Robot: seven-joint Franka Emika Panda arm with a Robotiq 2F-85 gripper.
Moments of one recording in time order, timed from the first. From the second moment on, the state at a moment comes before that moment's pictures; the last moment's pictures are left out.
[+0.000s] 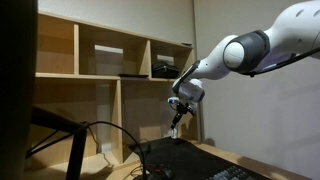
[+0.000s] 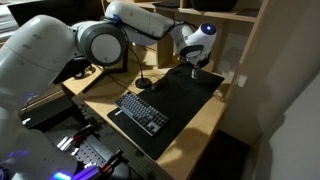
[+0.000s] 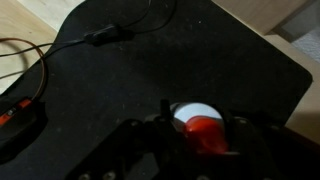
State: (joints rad) arm -0.22 0.95 -0.13 -1.10 0.67 2.36 1.84
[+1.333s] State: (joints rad) arm -0.22 1.23 -0.08 -0.78 0.45 2.48 2.28
